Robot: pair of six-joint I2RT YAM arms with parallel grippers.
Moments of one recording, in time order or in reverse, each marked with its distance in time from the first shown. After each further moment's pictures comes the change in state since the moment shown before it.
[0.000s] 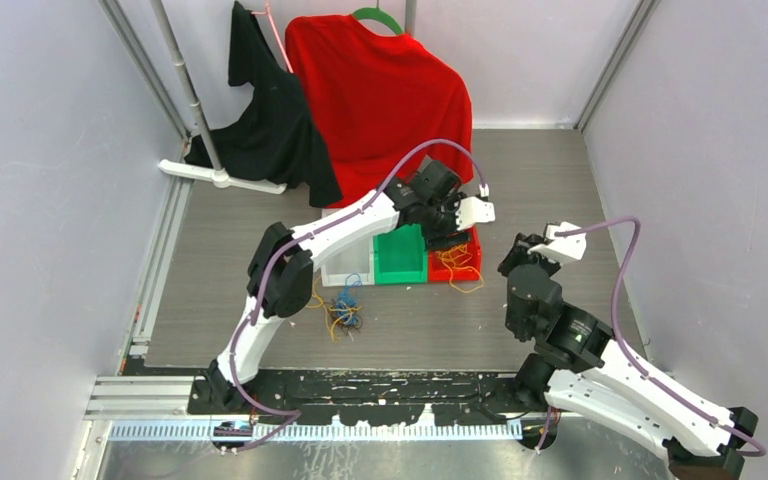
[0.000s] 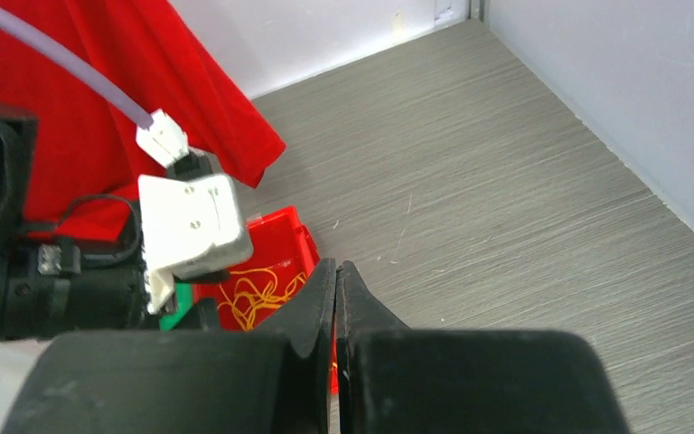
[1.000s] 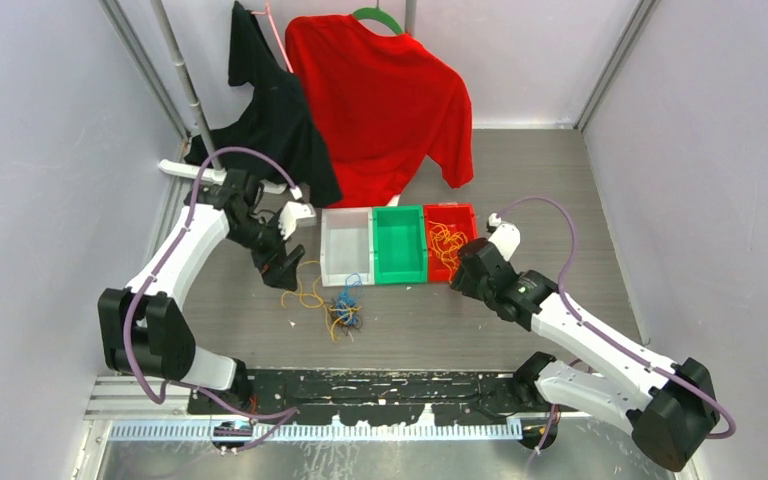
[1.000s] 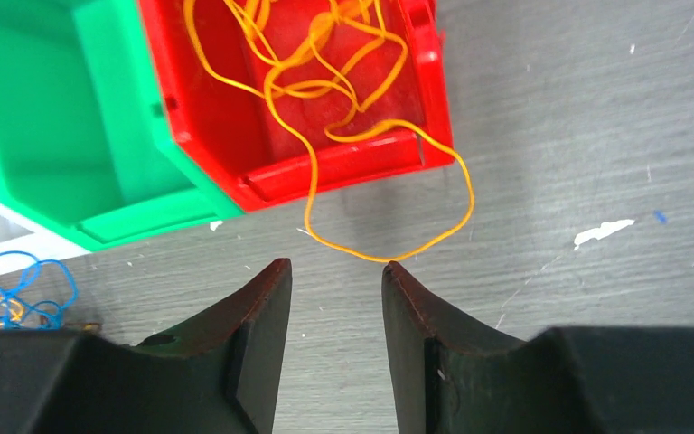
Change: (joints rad) left arm 0.736 -0.781 -0.781 -0.515 0.351 0.238; right arm -0.217 0.386 0.022 -0.272 -0.740 0.404
